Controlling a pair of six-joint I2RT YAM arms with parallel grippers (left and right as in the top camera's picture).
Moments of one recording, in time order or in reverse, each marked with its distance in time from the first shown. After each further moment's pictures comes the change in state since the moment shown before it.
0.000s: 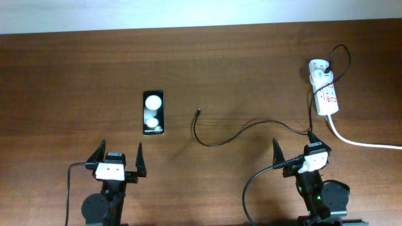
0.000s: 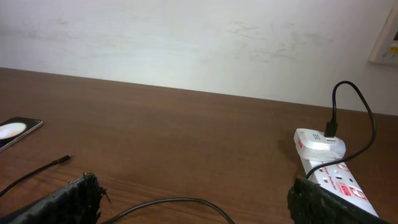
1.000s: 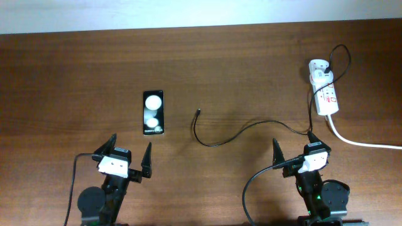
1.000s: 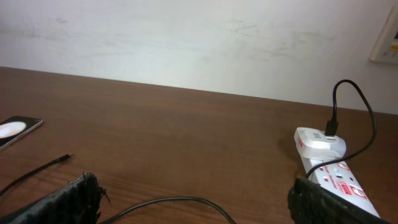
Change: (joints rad) left arm 0.000 0.175 0.082 0.062 0.181 -0.001; right arm 0.000 0.005 0.000 0.000 0.000 0.000
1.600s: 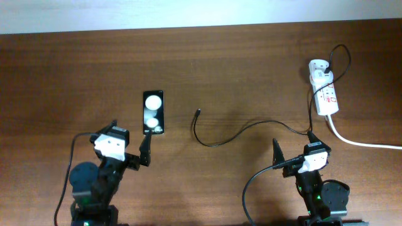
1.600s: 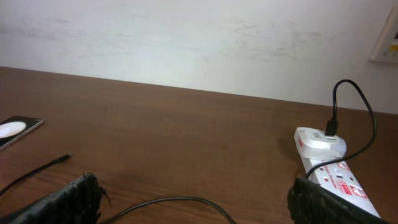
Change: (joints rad) left arm 0.000 0.338 0.223 0.003 0.044 0.000; right arm 0.000 0.000 0.000 0.000 0.000 0.000
